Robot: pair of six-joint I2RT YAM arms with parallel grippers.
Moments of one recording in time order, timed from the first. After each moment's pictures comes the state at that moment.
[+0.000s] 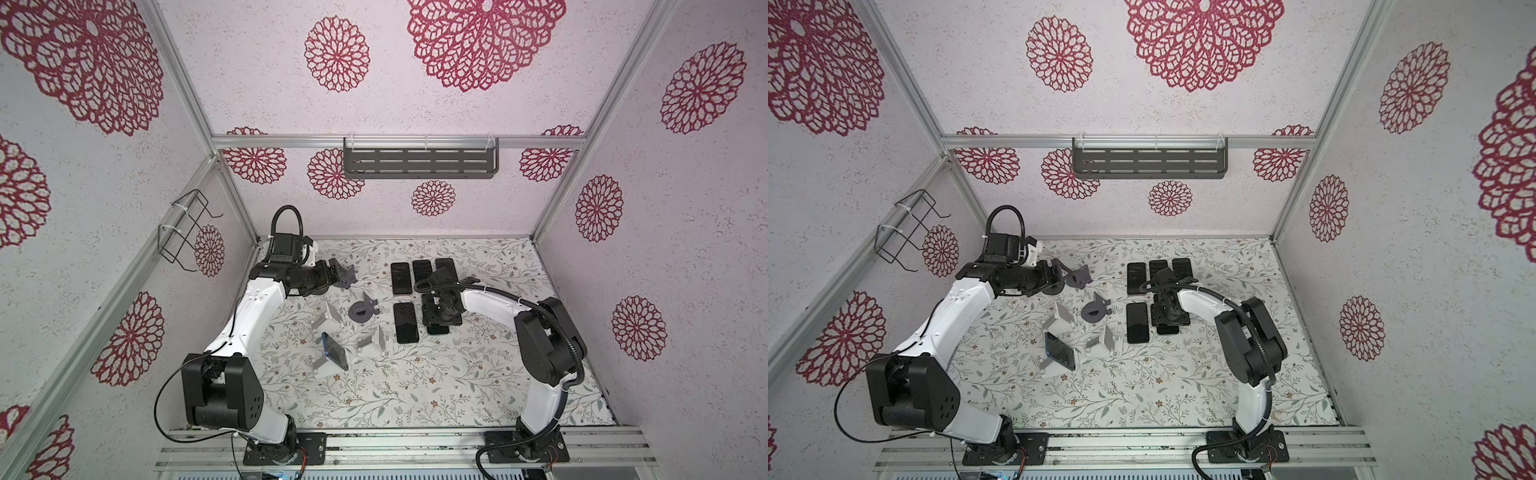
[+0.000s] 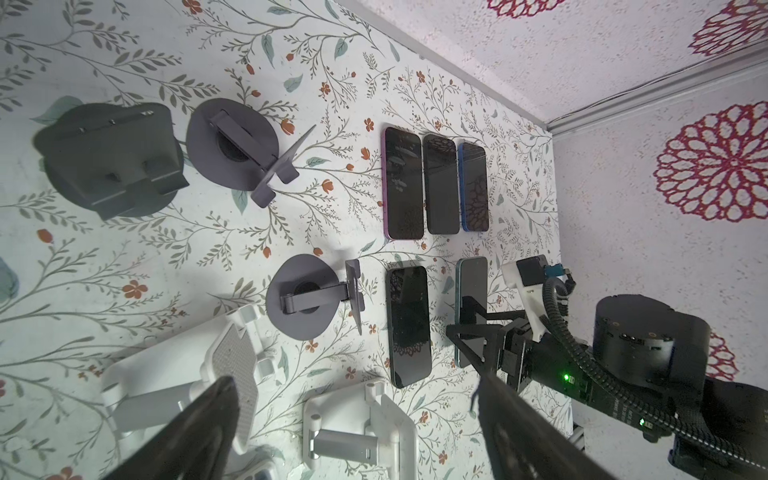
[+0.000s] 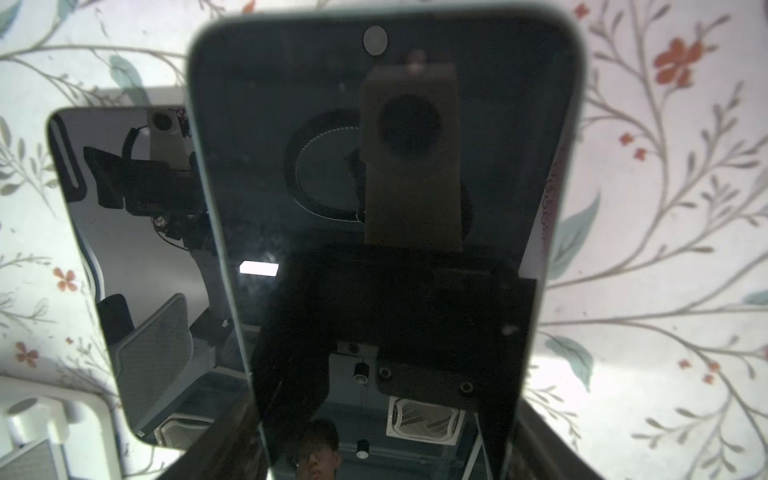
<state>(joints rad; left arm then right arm) -0.08 1.52 1.33 -0.69 0.44 -0.39 0.55 1.89 1.29 -0.69 -0.01 0.44</state>
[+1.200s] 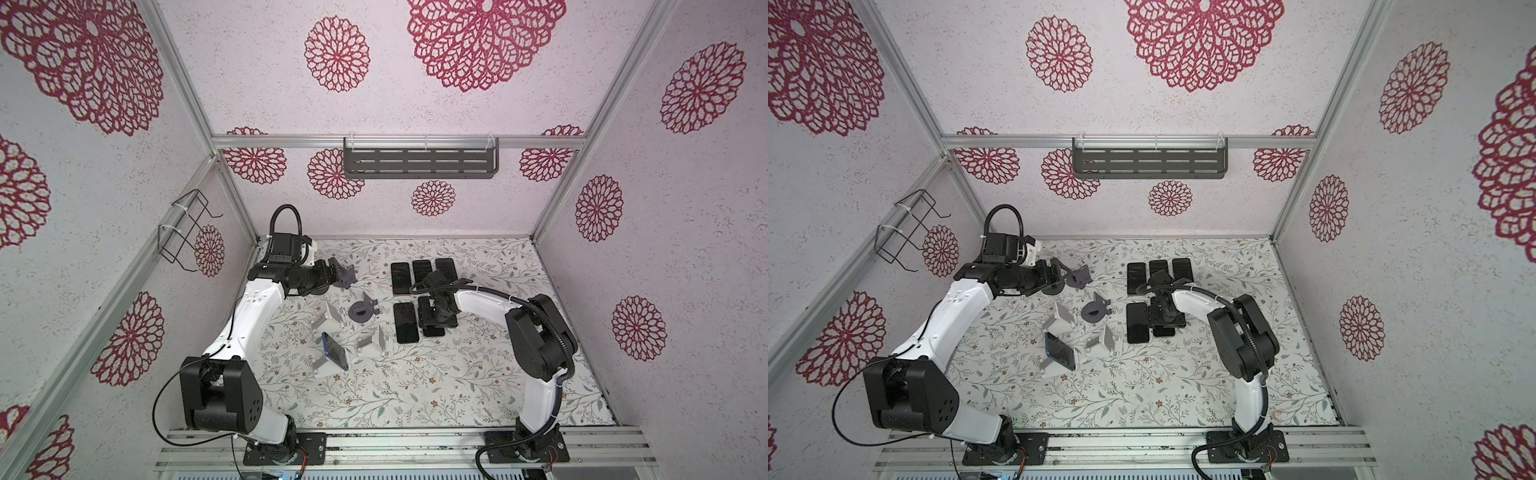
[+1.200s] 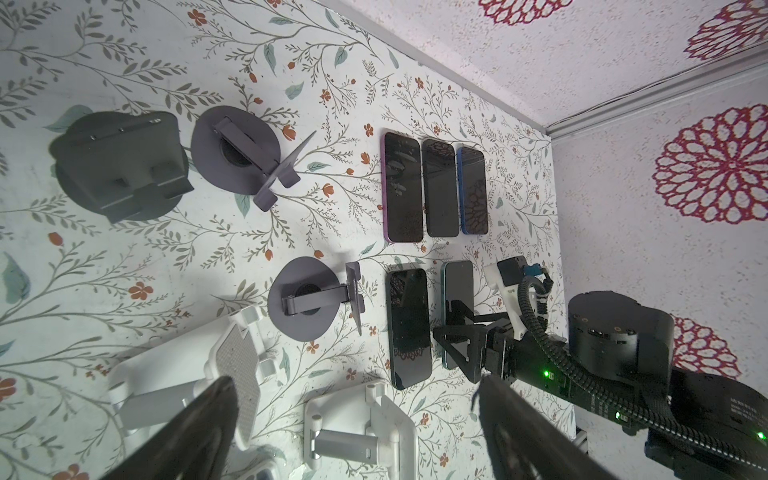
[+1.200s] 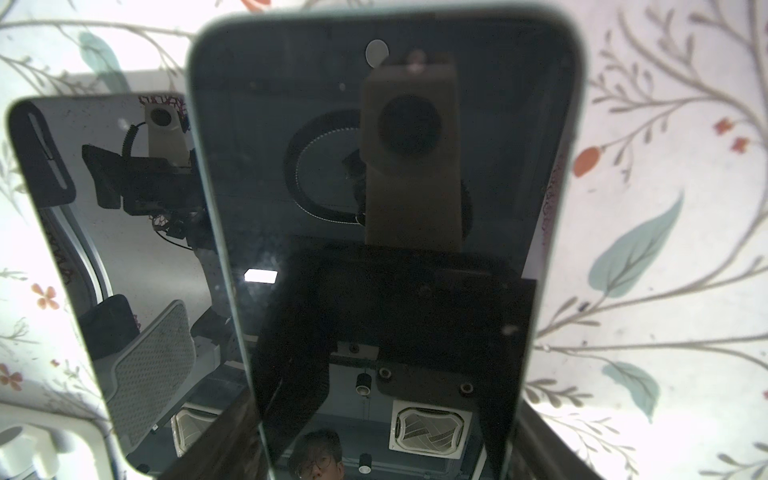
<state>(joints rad) -0.07 1.51 1.33 -0.69 0.44 -0.39 0.56 1.93 1.30 -0.69 -0.02 0.47</state>
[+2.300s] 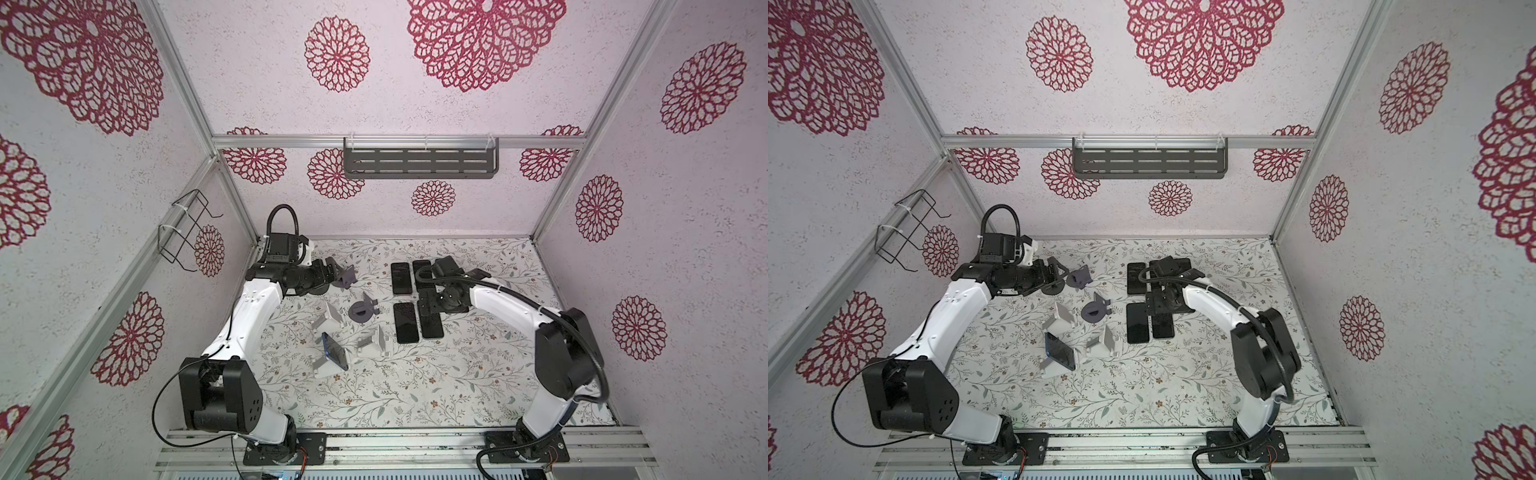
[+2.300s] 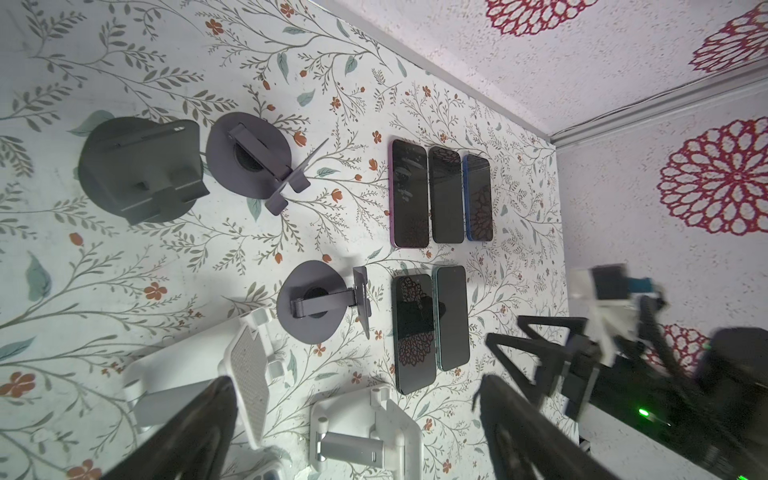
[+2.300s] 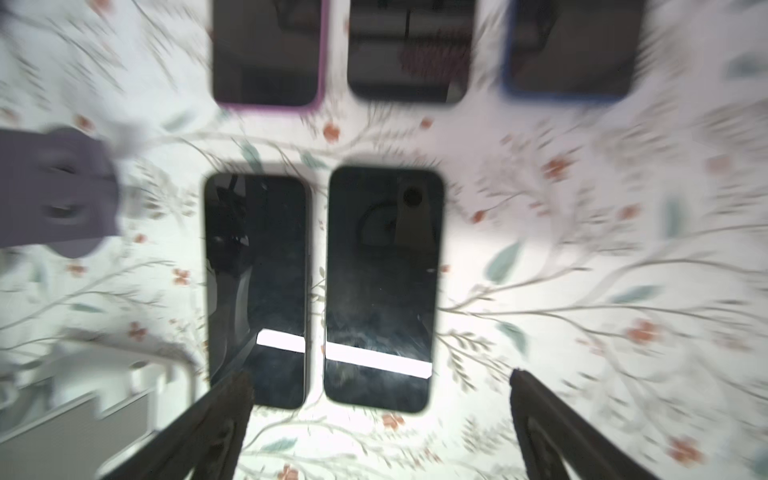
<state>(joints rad) -0.05 1.51 1.33 -0.70 0.43 -0.39 0.55 1.67 1.35 -0.77 0.09 0.39</state>
